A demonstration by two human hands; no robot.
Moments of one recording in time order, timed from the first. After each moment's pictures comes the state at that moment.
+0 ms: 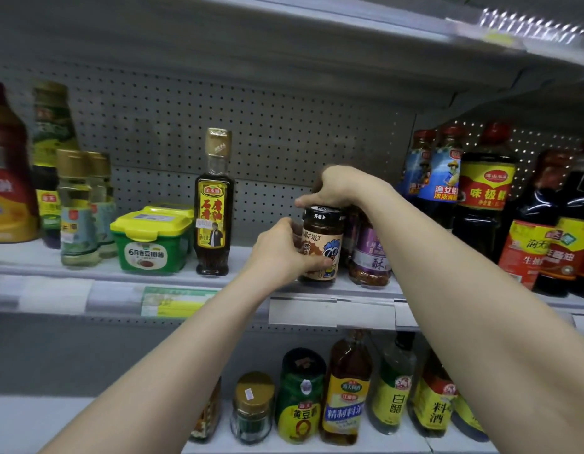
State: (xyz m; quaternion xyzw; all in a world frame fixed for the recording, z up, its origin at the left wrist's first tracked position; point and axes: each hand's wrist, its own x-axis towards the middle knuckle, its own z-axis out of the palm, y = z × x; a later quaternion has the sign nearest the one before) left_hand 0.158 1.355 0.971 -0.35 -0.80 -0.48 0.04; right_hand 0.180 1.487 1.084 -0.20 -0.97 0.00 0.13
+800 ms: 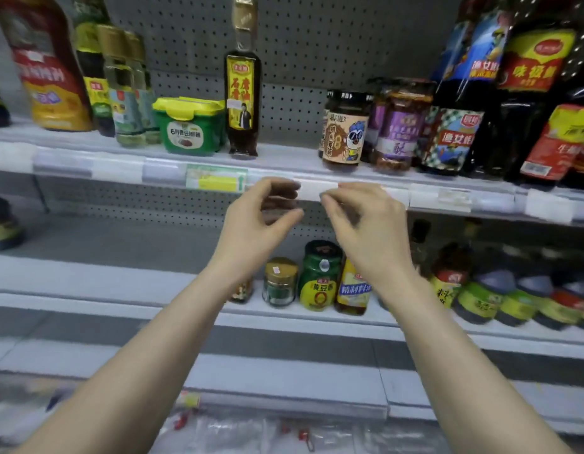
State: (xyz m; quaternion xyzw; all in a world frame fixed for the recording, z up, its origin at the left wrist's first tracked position) left_hand 0.241 1.252 0.867 -0.39 -0.68 -0.61 0.11; right_hand 0.334 1.399 0.885 -0.01 -0.86 0.17 0.47
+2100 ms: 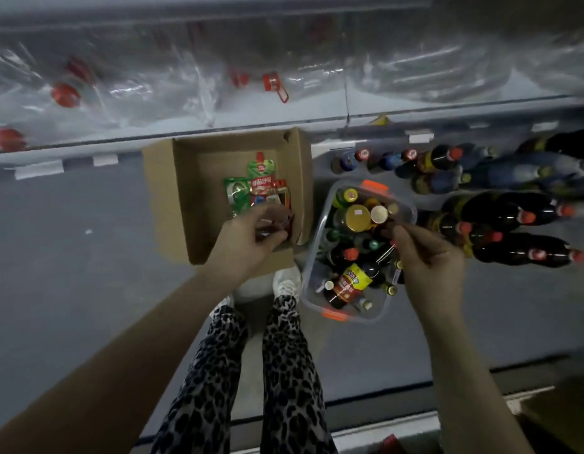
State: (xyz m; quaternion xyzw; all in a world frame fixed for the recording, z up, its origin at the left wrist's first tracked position) left_hand 0.433 1.228 0.230 -0.22 -0.78 -0.39 -0.44; right_hand 0.634 1.401 0.256 -0.54 -0.70 0.46 0.12
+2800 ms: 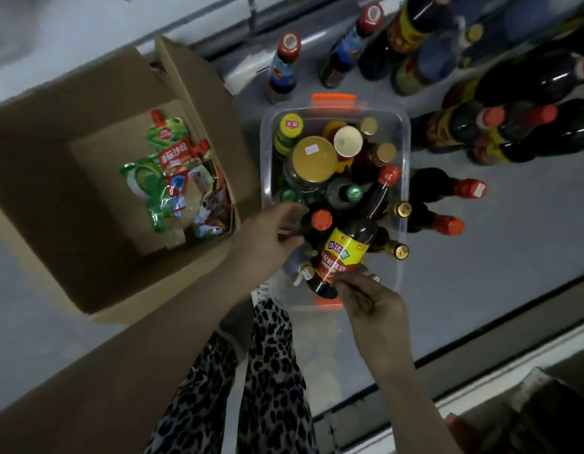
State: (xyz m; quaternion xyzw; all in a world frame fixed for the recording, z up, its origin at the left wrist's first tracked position) left_hand 0.561 1.313 0.001 -0.34 -0.71 -0.25 -0.57; right_hand 0.762 1.315 0.048 -0.69 -0.53 0.50 0.01
